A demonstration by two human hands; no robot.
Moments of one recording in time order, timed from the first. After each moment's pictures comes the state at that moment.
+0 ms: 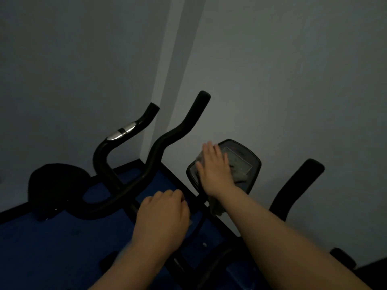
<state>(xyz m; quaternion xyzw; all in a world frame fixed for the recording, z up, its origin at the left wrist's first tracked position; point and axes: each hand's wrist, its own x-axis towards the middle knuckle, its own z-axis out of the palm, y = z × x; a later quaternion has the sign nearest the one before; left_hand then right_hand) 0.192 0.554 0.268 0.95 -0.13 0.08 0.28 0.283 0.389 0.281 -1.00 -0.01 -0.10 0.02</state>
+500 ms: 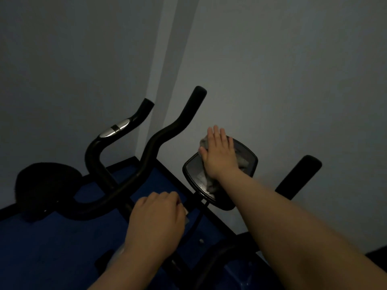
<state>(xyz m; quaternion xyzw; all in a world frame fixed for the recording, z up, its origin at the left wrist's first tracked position) 0.189 0.559 0.265 0.94 -0.15 0.07 0.28 0.316 0.366 0.298 -0.99 0.03 -0.09 -0.08</state>
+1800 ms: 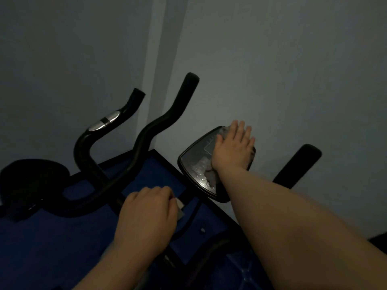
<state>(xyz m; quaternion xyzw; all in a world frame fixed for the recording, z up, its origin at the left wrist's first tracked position) 0.189 0.558 0.263 0.94 -0.14 0.09 0.28 0.312 0.347 0.290 -0.95 0.23 -0.18 -0.03</state>
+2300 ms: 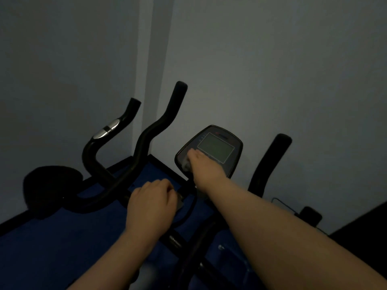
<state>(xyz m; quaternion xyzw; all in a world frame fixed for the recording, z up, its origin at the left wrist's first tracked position) 0.185 0.563 0.267 0.93 -0.15 0.10 0.33 0.233 0.407 0.307 -1.00 0.00 0.02 0.03</state>
